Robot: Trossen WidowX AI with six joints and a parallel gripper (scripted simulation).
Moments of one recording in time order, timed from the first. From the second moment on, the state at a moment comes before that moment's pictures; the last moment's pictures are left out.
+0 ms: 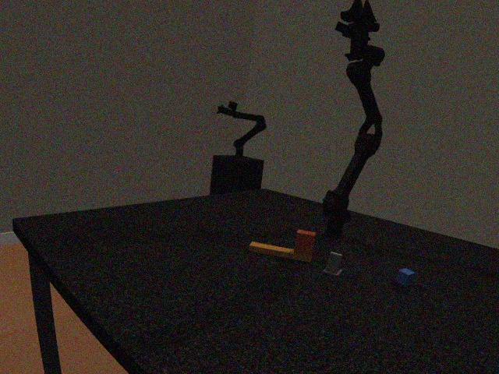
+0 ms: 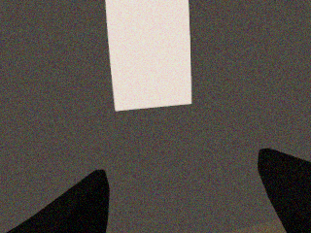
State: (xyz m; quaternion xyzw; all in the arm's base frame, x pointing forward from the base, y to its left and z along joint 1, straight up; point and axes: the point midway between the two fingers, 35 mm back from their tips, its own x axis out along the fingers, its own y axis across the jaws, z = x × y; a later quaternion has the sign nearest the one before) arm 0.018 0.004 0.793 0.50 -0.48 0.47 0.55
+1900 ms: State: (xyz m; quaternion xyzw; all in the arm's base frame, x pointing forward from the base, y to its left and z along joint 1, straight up) arm 0.397 -0.051 0.311 0.57 0.27 -0.27 0.73
